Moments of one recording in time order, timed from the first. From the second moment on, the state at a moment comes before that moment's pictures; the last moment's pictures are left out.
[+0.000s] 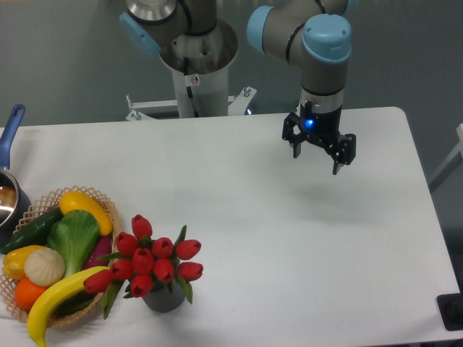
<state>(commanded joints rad) 2.77 -1.69 -1.95 -0.83 1.47 1.38</state>
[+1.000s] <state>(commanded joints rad) 2.71 -1.65 -1.97 -0.79 1.16 1.26</state>
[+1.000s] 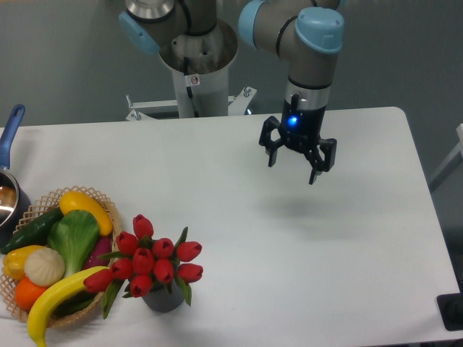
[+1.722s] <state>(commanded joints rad) 2.67 -1.71 -1.96 -0.78 0.55 1.21</state>
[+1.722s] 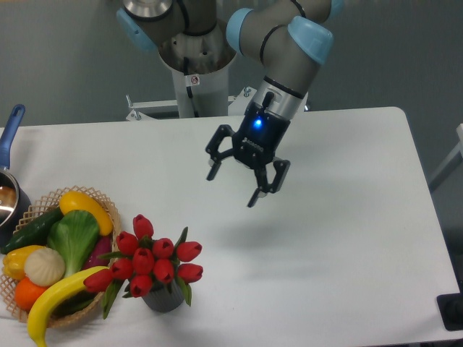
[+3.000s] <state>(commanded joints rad) 2.51 -2.01 -1.70 -0.78 0.42 1.21</state>
